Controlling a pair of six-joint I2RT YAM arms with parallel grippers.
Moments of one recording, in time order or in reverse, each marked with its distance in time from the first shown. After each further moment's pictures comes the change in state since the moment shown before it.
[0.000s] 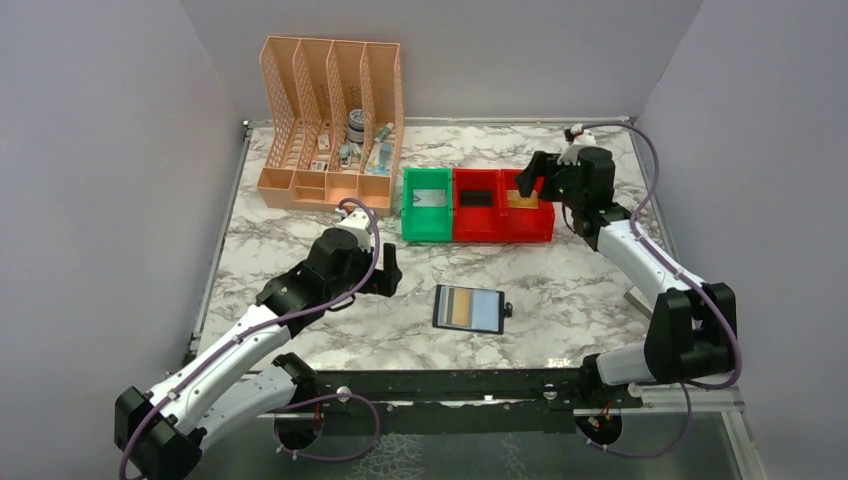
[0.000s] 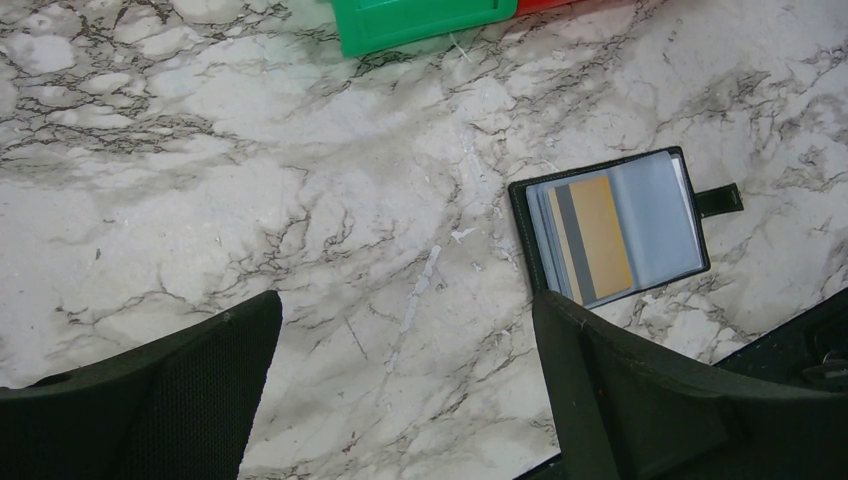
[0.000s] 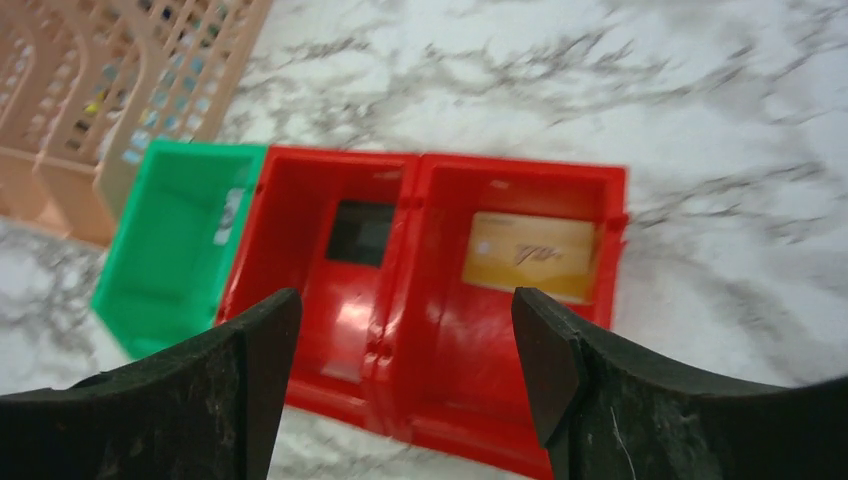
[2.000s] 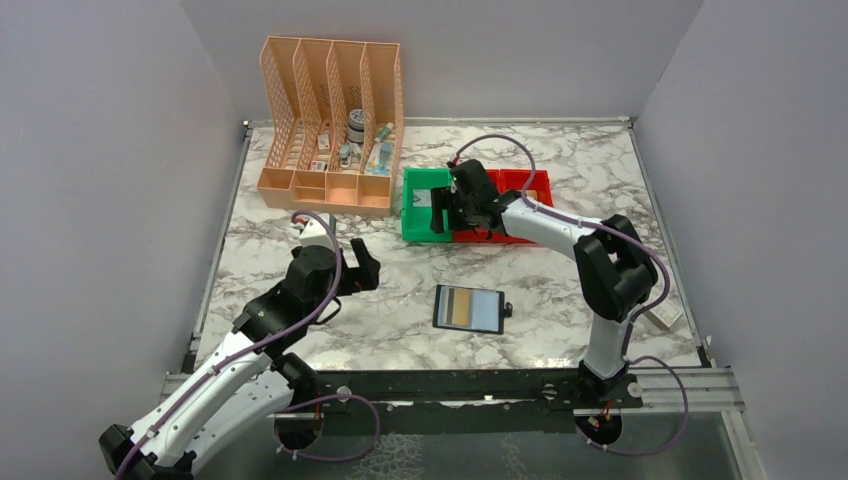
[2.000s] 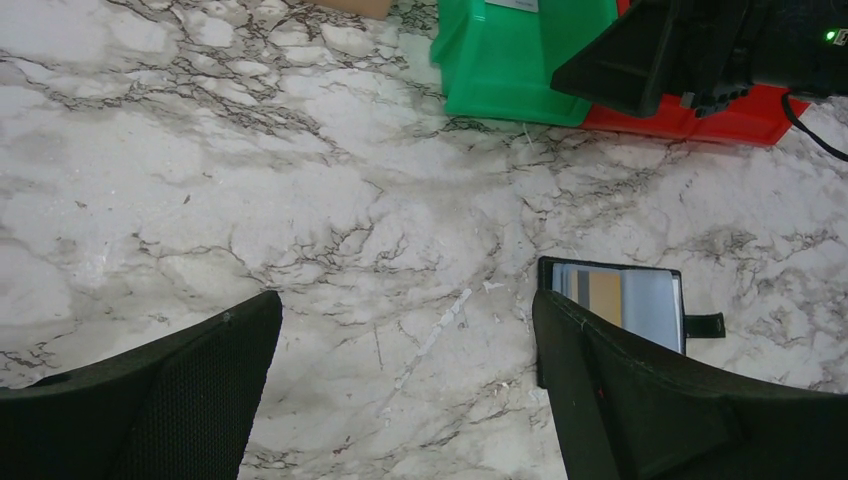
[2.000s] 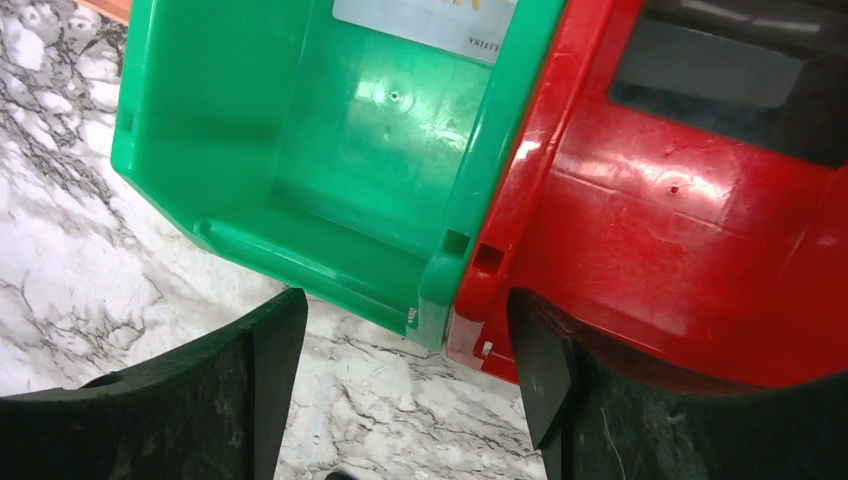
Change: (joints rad) left arm 0.000 -0.208 -0.058 -0.064 -0.244 -0.235; right arm 0.472 0.468 0.367 -0.371 0.134 0.187
